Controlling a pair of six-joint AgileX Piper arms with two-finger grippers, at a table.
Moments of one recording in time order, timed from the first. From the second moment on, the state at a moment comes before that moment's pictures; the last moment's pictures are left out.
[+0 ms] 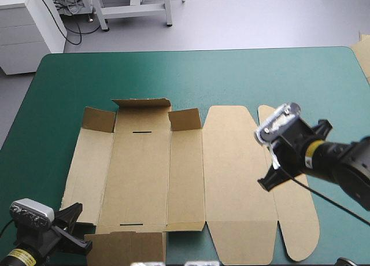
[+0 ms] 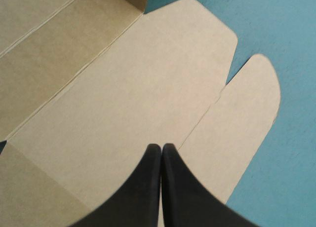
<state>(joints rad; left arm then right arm) -0.37 0.14 -0.44 -0.01 0.87 -0.06 0.68 0.96 -1.23 -0.18 1.15 -0.07</state>
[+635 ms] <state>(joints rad) -0.37 0.14 -0.44 -0.01 0.87 -0.06 0.68 0.20 -0.50 -0.15 0.98 0.11</state>
